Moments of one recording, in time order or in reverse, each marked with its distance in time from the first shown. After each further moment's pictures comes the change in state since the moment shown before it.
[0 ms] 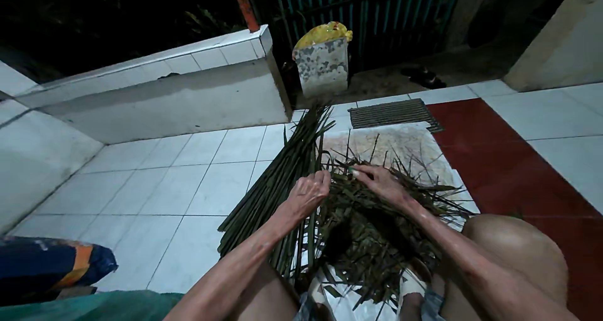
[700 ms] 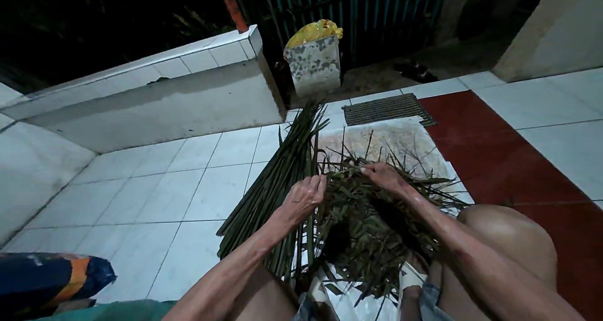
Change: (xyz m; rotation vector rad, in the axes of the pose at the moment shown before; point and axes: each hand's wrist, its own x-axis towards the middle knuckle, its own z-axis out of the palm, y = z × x) left_hand -0.011 0.000 0.018 0.050 0.096 0.108; right_hand 0.010 0.022 -0.020 -0.159 -0.061 0.338
